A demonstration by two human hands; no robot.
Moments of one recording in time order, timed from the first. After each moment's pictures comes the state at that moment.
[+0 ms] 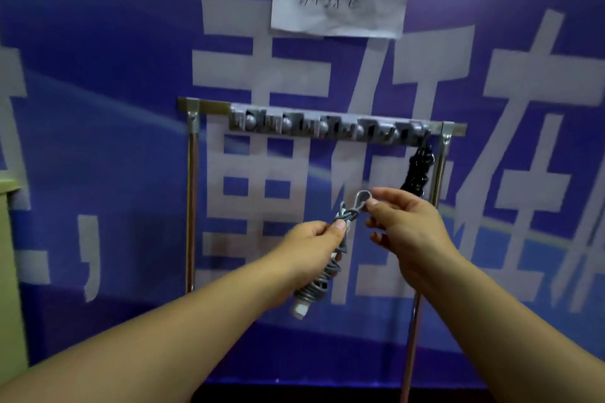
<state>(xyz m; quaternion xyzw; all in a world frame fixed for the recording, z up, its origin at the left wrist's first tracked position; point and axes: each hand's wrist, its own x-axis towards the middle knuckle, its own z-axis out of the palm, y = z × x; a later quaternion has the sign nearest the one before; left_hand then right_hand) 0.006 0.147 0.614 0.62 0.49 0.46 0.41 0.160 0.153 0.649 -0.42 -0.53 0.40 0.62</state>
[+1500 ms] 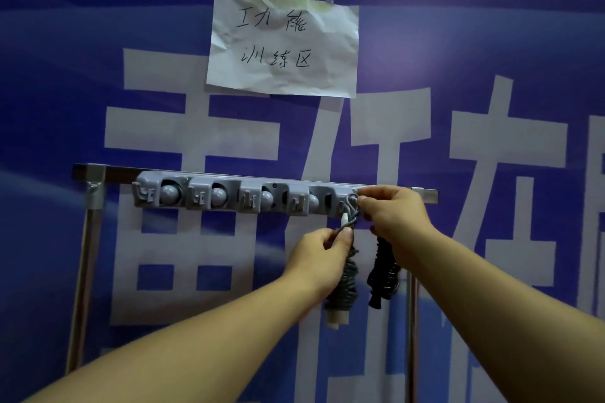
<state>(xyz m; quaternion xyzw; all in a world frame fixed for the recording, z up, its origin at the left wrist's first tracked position) 0.094 0.318 0.689 0.66 0.42 0.54 0.29 0.222 0.319 0.753 -0.46 -0.58 0.23 0.63</state>
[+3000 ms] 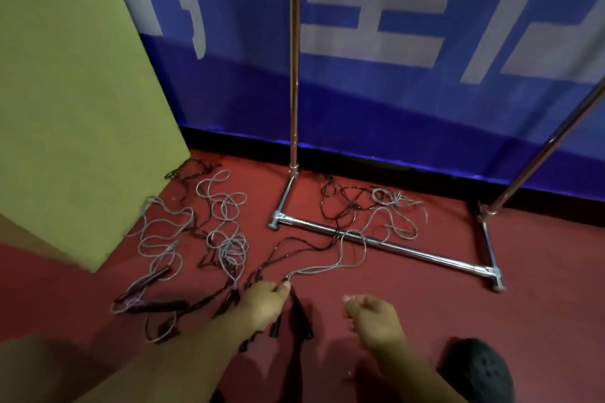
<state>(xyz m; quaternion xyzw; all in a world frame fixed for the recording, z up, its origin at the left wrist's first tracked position) -0.141 -0.038 0.110 0.33 0.80 0.17 0.47 0.077 0.002 0.120 -0.63 -0.48 0.58 0.20</state>
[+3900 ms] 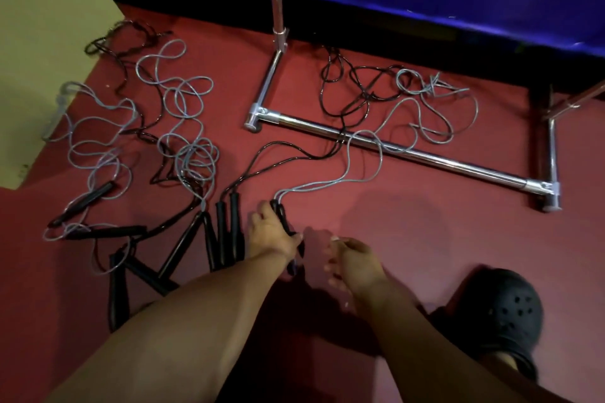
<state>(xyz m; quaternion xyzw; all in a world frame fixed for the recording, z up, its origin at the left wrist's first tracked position) -0.102 0.017 -0.057 0.30 0.89 0.05 0.34 0.053 0.032 -0.021 -0.67 -0.30 0.67 0.09</state>
